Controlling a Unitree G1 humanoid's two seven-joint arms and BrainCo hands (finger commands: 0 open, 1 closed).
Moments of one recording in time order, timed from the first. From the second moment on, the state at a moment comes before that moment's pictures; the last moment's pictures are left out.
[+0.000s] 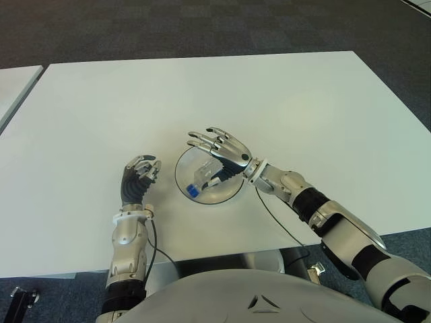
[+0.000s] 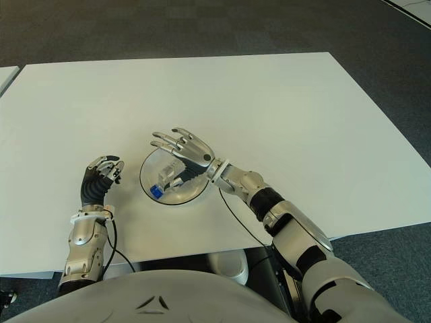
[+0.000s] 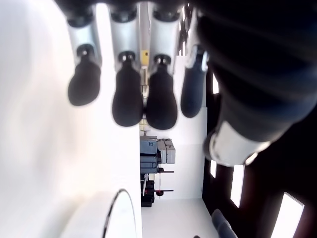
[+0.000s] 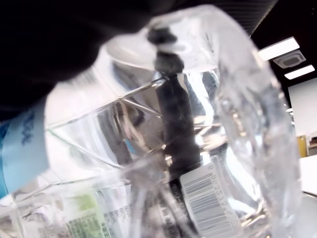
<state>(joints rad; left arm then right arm) 0.27 0.02 0.15 0.12 -0.07 -0.31 0.02 -0.56 -0.29 0.75 0.70 -1.06 -0.53 -0.66</state>
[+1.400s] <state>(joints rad) 0.27 0.02 0.15 0.12 -0.06 -0.32 0.02 -0.61 -0.29 0.81 0.74 -1.08 -0.54 -0.71</state>
